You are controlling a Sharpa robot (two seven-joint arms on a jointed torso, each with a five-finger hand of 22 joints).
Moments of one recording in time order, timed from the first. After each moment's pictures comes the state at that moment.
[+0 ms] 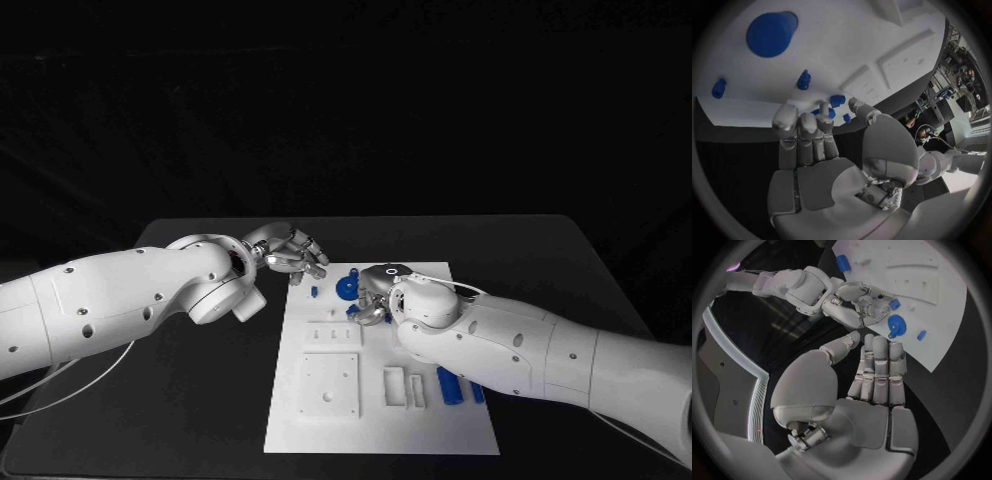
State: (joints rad) left arm 1.32 -0.86 -0.17 1.52 -0.70 -0.23 -0.08; left_hand 1.11 -0.16 0.72 -0.21 0.05 0.84 0.15 0.37 0.64 1.11 0.06 0.46 0.21 1.10 -0.04 1.08 0.53 0.07 0.87 -0.11 0.99 1.09; right arm 1.11 -0.36 -0.12 1.20 -1.69 -0.16 -0.47; right_hand 0.88 -0.29 0.65 0.04 0.05 0.97 0.08 0.35 0.50 1.11 -0.01 1.28 0.92 1.21 -0.12 1.25 1.19 0.10 1.37 -0.13 1.01 1.31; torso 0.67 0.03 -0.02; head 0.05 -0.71
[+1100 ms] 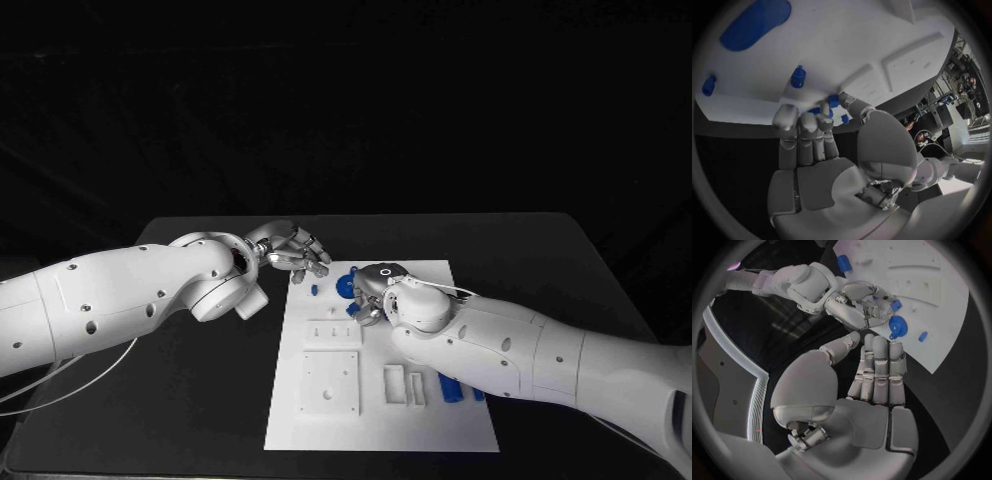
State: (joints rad) left arm 1.32 -0.85 -0.17 1.52 -0.69 -0.23 -0.08; left_hand 1.11 -0.16 0.72 -0.20 0.05 0.83 0.15 0.36 0.63 1.12 0.06 0.46 0.21 1.10 -0.04 1.08 0.53 0.07 0.87 -0.11 0.99 1.09; right arm 1.10 -0.32 -0.14 1.15 -1.75 -0.20 -0.46; right_hand 1.02 -0.27 0.70 -0.08 0.05 0.98 0.08 0.35 0.51 1.12 -0.02 1.25 0.94 1.21 -0.12 1.24 1.19 0.10 1.37 -0.13 1.01 1.31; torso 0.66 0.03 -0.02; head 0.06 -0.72
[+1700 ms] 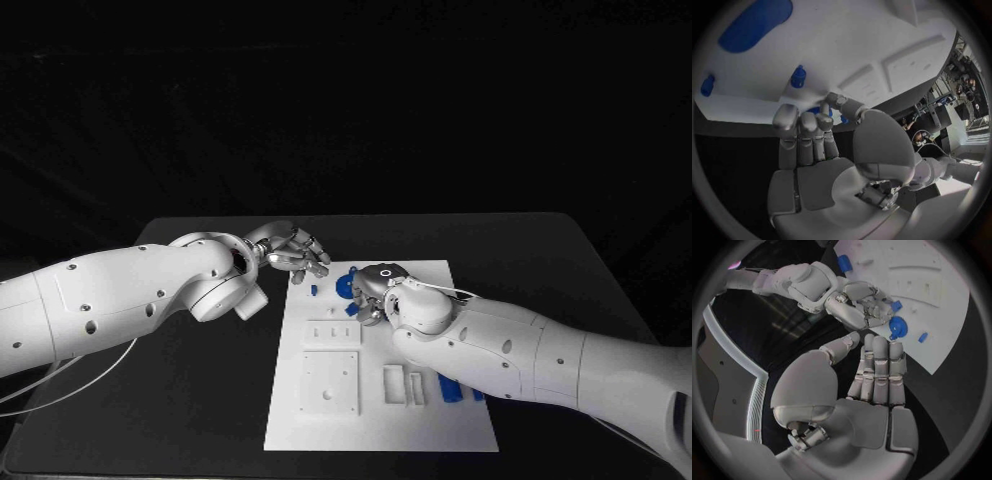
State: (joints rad) left arm 1.32 -0.85 -0.17 1.52 -0.69 -0.22 -0.08; left_hand 1.11 -0.16 0.71 -0.19 0.05 0.83 0.15 0.36 0.63 1.11 0.06 0.45 0.21 1.10 -0.04 1.07 0.54 0.07 0.87 -0.11 0.98 1.09; right arm 1.10 -0.33 -0.14 1.16 -1.76 -0.22 -0.44; right_hand 1.08 -0.21 0.81 -0.19 0.17 0.99 0.08 0.33 0.51 1.13 -0.01 1.23 0.96 1.21 -0.12 1.21 1.19 0.10 1.36 -0.11 1.01 1.31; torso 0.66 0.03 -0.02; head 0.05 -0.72
